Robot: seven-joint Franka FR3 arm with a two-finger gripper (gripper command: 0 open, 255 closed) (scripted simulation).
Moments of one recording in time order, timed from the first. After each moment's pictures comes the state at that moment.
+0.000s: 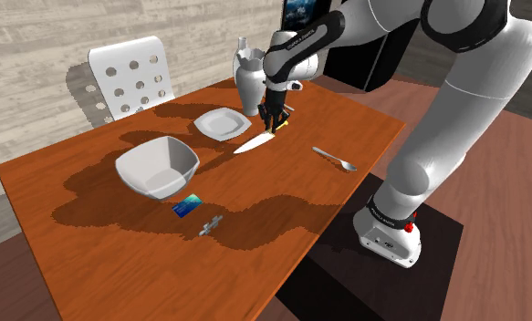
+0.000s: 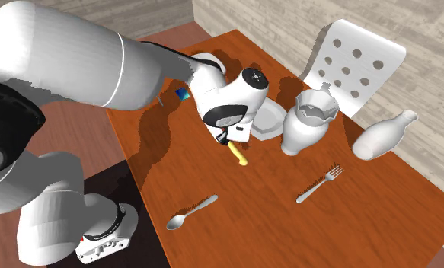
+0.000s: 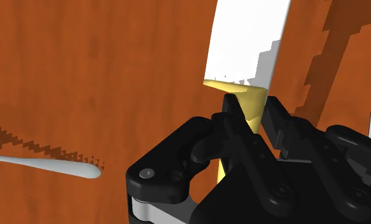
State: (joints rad) arm -0.20 0.08 0.15 -2.28 0.19 2.25 1.27
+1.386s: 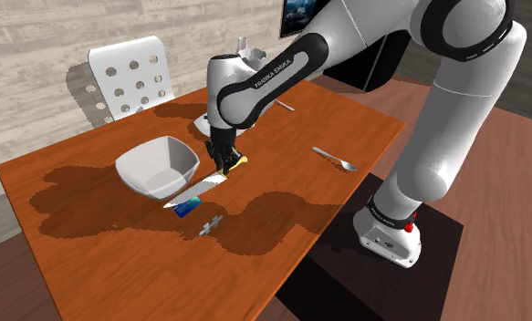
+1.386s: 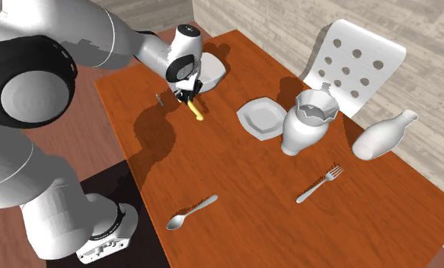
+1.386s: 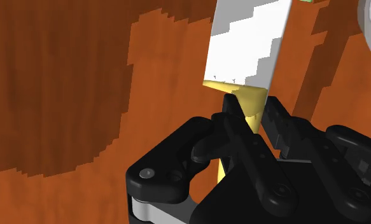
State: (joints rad) arm 0.10 0.17 0.39 -2.21 0.17 2.36 1.81
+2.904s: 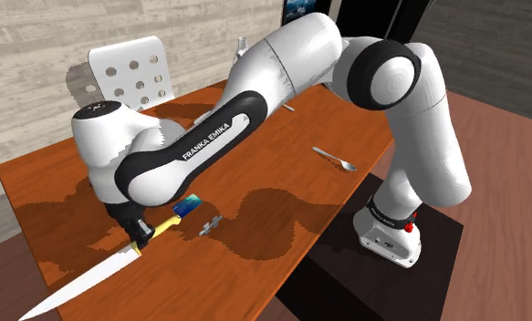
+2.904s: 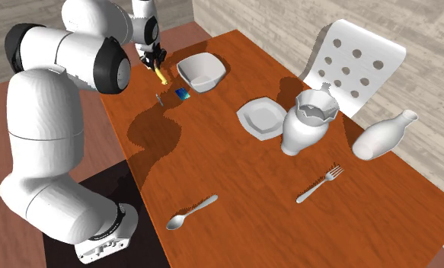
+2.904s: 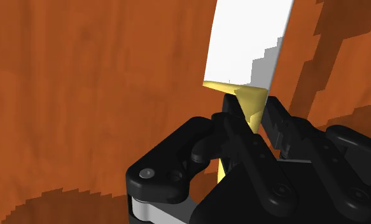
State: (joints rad) arm 0.56 0.66 0.41 -1.53 -0.09 2.22 2.38
